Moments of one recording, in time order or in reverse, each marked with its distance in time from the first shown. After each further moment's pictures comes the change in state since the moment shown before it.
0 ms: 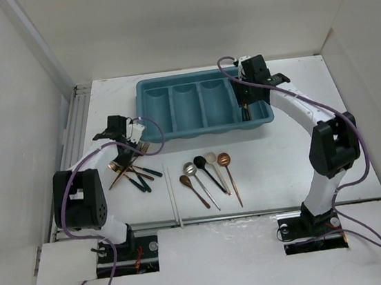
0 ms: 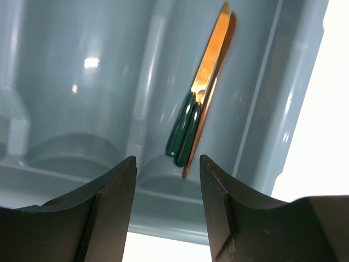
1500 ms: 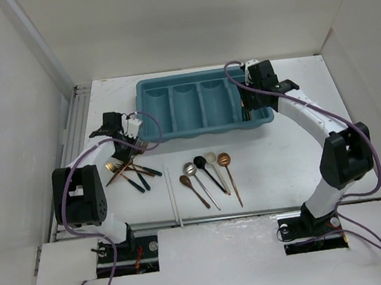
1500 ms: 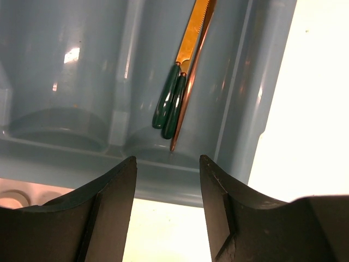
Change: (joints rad) left arm 0.036 0.027 0.043 0.029 0.094 -0.016; right arm 0.000 -0.135 -0.138 0.003 0.042 -0.004
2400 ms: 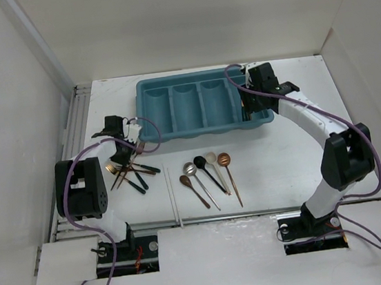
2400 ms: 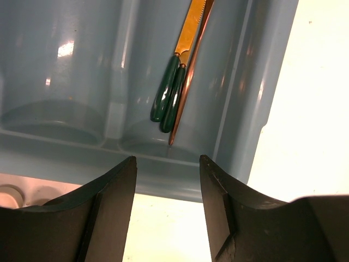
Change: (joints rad) left arm 0.021 0.084 -0.027 0.029 -0.037 0.007; right arm 0.000 -0.015 -0.036 0.000 0.001 -0.007
